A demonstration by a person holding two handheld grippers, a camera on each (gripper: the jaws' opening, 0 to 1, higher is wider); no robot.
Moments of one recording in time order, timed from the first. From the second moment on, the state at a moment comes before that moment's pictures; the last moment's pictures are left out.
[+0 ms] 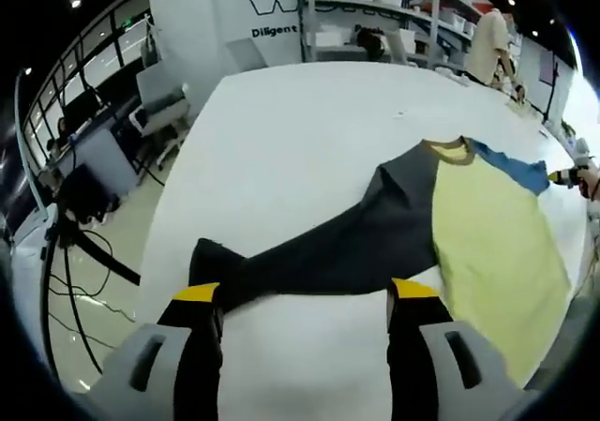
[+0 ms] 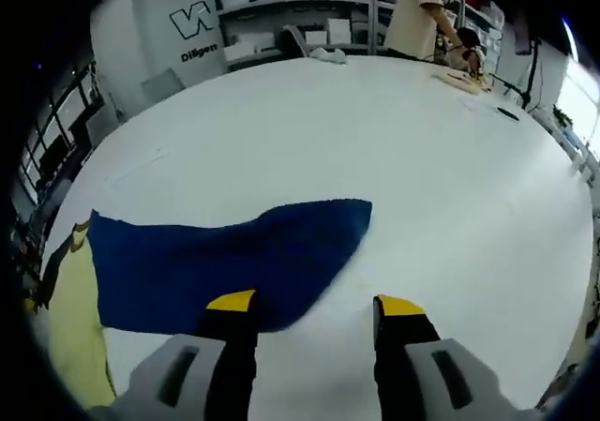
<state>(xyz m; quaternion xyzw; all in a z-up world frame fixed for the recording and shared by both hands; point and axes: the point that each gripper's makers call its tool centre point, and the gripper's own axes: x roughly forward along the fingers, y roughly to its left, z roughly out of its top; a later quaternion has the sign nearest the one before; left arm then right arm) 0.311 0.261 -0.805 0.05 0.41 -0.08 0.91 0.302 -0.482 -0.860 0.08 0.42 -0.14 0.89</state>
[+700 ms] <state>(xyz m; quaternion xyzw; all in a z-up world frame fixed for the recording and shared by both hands) 0.289 0.239 -0.786 0.04 0.38 -0.11 0.92 0.319 -0.469 -0.870 0.10 0.41 -0.12 0.90</state>
